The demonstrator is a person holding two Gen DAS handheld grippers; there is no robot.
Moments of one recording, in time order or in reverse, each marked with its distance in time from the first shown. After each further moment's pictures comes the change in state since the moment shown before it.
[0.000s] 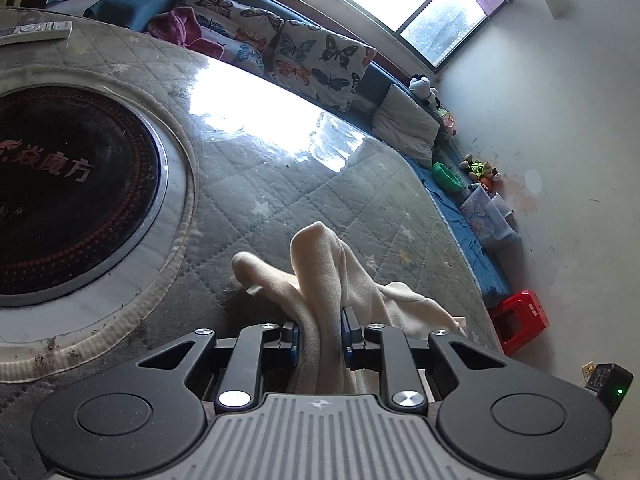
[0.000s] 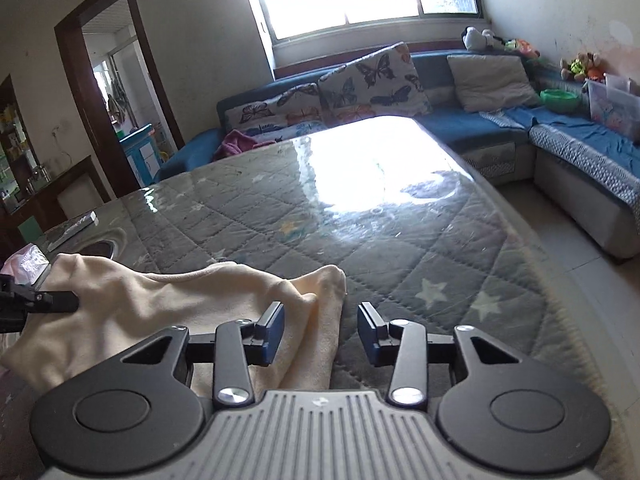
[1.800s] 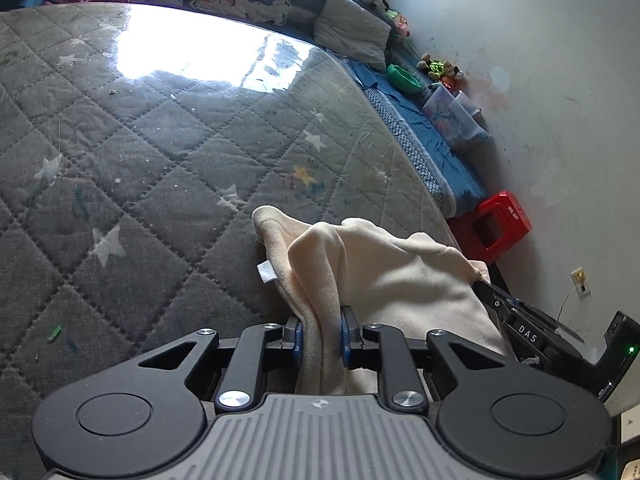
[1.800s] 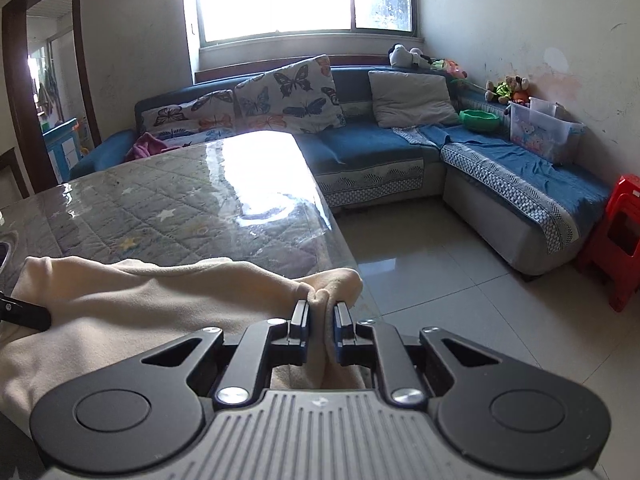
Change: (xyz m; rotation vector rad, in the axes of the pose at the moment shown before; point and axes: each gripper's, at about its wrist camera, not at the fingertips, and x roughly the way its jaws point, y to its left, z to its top) left arm 0.113 -0.096 -0.019 0.153 0.263 -0.084; right arm -0.020 -0.074 0.010 -0.045 -0.026 -0.284
